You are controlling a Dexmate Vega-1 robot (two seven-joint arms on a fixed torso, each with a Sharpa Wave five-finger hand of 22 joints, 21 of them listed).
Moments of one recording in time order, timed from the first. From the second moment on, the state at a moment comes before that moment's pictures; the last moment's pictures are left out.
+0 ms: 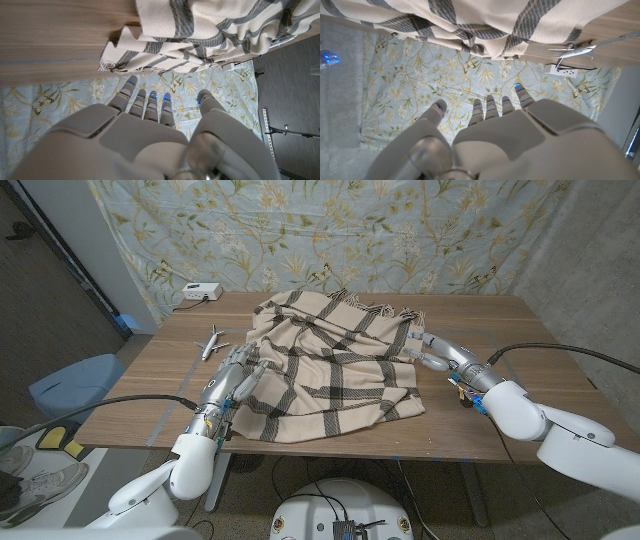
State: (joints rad) left arm 1.59 0.85 0.19 -2.14 0.37 0.18 0.61; left_hand 0.15 0.13 0.62 0.06 0.19 -0.01 -0.01 0.20 0.18 -0.03 0.06 0.24 0.18 -0.12 0.13 0.18 0.17 -0.12 0.21 0.40 0.19; right arm -1.41 -1.11 -0.20 -2.22 -0.10 -0.25 -0.26; right_hand 0.37 0.19 0.44 -0.05 0.18 0.16 -0.01 0.21 0.18 0.10 0.06 0.23 0.19 0.04 0.04 0.24 0.21 0.20 0.07 0.22 0.18
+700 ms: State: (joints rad) left arm 1.69 0.86 0.14 -2.16 0.39 0.19 0.59; left_hand 0.16 0.13 0.62 0.05 0.19 -0.01 -0.01 0.20 0.18 -0.03 0.06 0.23 0.18 -0.13 0.14 0.18 0.17 -0.12 0.21 0.40 0.19; right arm -1.46 -1.12 -0.23 -2.26 -0.18 -0.28 -0.25; right_hand 0.40 0.19 0.46 -0.05 0.18 0.21 -0.01 0.21 0.18 0.14 0.06 0.23 0.19 0.06 0.03 0.24 0.21 0.21 0.06 0.22 0.18
